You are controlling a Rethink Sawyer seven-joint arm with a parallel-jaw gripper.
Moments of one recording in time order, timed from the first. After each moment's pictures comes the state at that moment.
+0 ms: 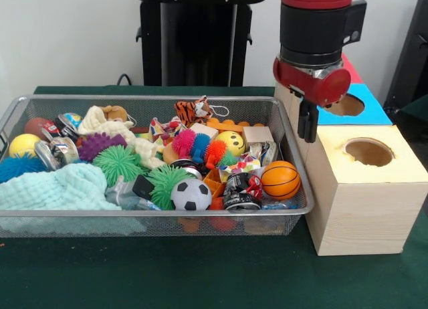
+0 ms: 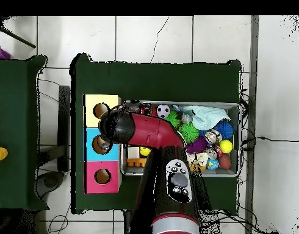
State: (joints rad) arm -0.08 -0.62 -0.02 1.60 0.16 0.51 2.66
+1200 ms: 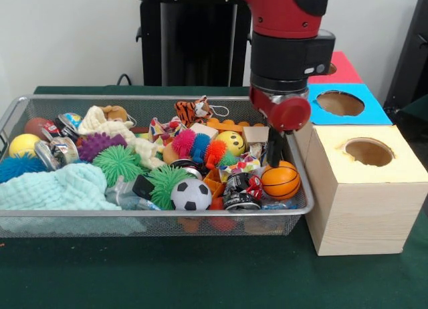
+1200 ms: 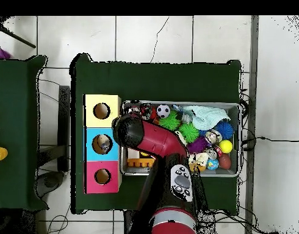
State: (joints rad) arm -0.06 -0.53 -0.11 1.65 0.31 0.29 2.70
